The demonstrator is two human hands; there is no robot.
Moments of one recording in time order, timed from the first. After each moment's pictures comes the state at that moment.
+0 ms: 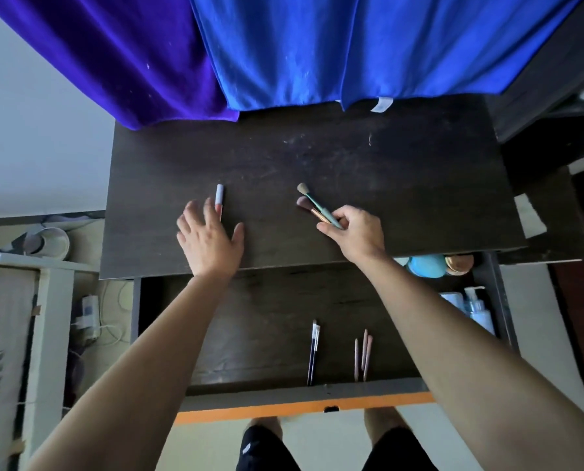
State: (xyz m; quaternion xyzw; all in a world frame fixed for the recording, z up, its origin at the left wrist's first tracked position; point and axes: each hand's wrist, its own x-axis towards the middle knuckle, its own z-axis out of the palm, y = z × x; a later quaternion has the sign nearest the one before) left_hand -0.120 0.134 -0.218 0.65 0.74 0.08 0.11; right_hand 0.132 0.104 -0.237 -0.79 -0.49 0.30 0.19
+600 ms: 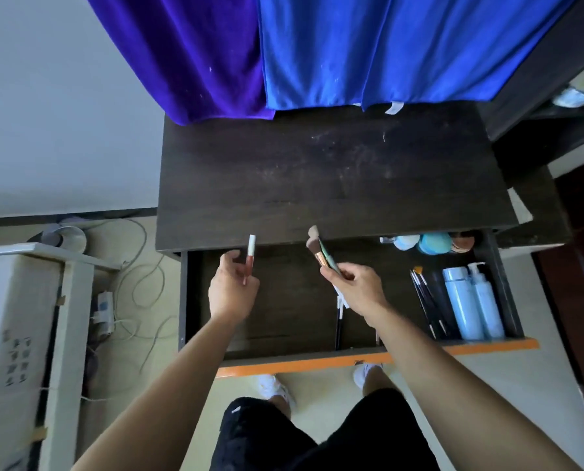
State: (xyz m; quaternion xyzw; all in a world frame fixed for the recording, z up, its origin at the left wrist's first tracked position) left_hand -0.200 0.015 -0.187 0.53 0.74 0.17 0.38; right_hand 0.034 -0.035 -0.199 -0.77 -0.38 0.45 0.24
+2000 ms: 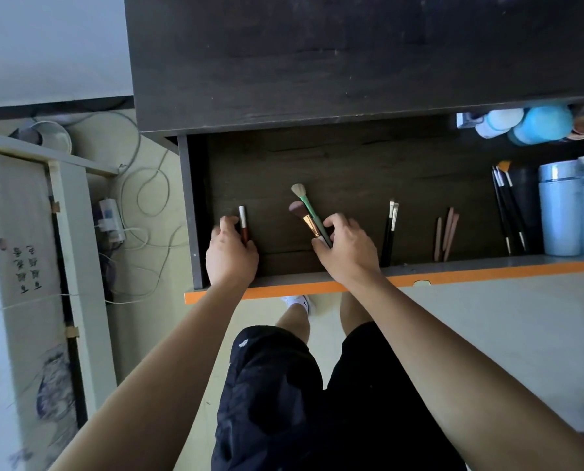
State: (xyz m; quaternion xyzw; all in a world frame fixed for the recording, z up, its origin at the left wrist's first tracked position) left_hand -0.271 -0.051 -0.293 0.55 0.78 -0.02 0.32; right_hand -0.080 -0.093 -0.306 -0.79 -0.51 0.35 0.04
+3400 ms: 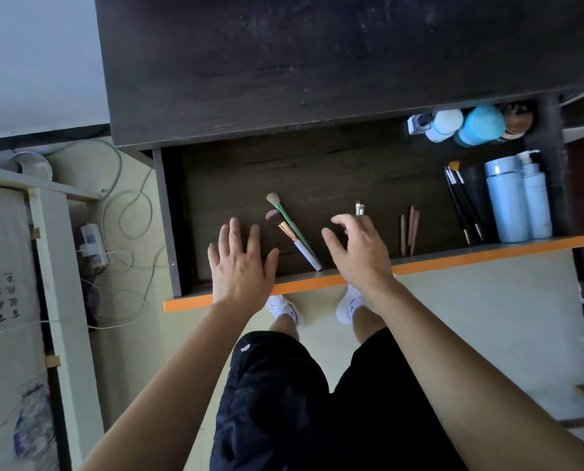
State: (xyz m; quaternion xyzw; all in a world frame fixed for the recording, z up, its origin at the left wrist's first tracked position) left_hand -0.237 -0.098 -0.272 0.76 0.61 -0.09 0.19; right_hand -0.029 -0.133 -0.281 -0.81 -0.49 0.29 0.15
